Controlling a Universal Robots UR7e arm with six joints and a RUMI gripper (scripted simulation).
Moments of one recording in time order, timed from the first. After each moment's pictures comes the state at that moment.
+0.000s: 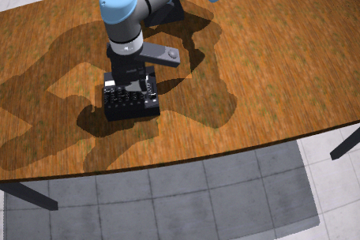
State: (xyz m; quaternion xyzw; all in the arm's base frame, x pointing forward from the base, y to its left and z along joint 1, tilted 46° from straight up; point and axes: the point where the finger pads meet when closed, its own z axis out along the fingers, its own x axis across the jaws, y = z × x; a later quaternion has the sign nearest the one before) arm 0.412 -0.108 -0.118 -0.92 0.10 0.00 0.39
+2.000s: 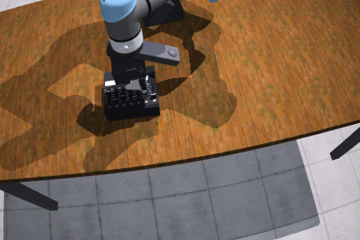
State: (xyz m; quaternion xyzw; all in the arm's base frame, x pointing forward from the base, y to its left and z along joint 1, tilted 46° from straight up) arm 0.408 -0.107 -0.117 -0.92 0.10 0.00 0.39
